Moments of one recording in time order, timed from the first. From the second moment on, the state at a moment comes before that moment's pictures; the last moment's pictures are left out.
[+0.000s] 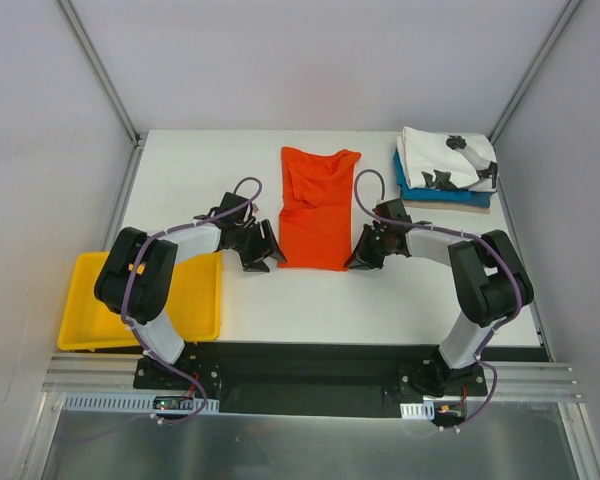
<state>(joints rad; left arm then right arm) -0.37 1.70 0.89 -0.28 0.48 -0.75 0.38 1.73 0.88 -0.24 -0.41 0.73</state>
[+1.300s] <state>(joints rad) -0.49 1.21 0.55 -0.37 0.50 -0.78 0.60 1.29 0.62 -0.47 -0.46 0.68</state>
